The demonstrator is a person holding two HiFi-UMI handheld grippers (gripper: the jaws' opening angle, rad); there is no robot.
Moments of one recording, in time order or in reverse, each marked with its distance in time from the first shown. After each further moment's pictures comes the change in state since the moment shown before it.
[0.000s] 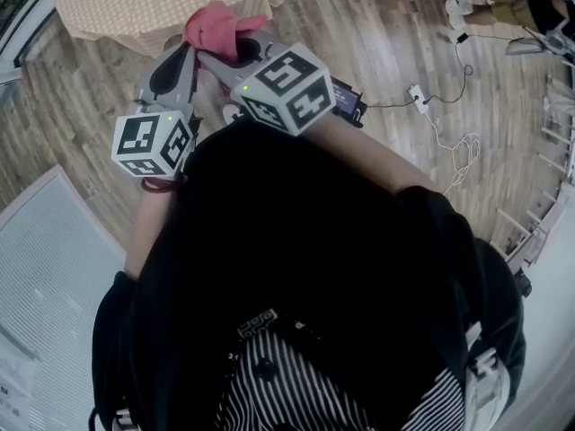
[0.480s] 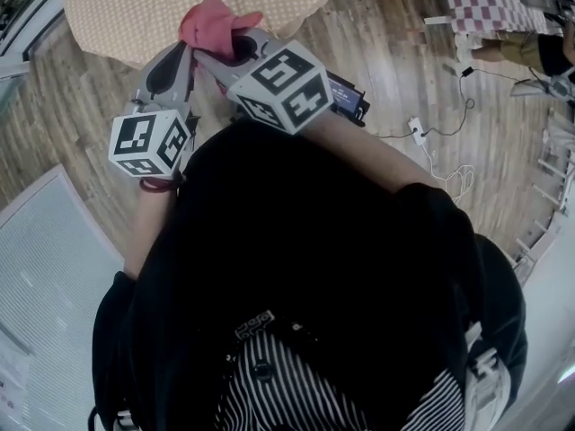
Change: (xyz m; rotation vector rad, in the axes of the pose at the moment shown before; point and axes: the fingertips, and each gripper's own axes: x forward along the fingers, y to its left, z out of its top) left arm 0.093 0.074 0.068 -0.008 -0.031 0.104; right arm 0.060 -0.091 0.084 -0.064 0.007 0.090
